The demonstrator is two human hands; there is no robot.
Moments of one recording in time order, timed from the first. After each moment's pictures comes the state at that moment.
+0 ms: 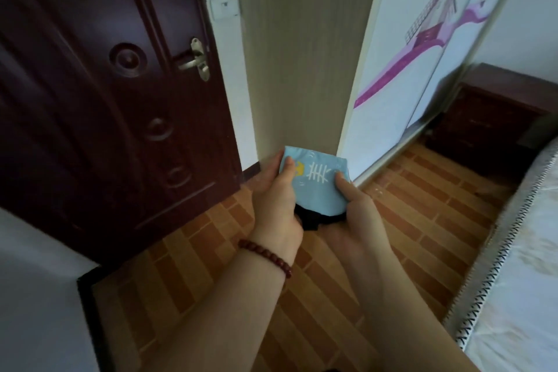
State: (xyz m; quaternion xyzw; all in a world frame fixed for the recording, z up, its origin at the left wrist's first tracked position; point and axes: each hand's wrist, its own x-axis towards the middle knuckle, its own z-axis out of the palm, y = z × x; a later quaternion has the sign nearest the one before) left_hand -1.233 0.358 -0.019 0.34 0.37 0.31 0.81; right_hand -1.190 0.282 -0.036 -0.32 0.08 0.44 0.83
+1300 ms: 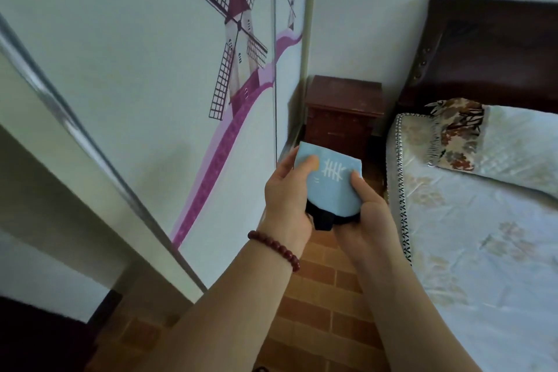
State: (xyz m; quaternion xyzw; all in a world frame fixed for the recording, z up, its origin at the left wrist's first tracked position) left_hand -0.669 0.305 -0.010 0.47 0.23 0.00 0.85; right_hand -0.675 0.211 -0.029 -0.29 0.19 0.13 0.93
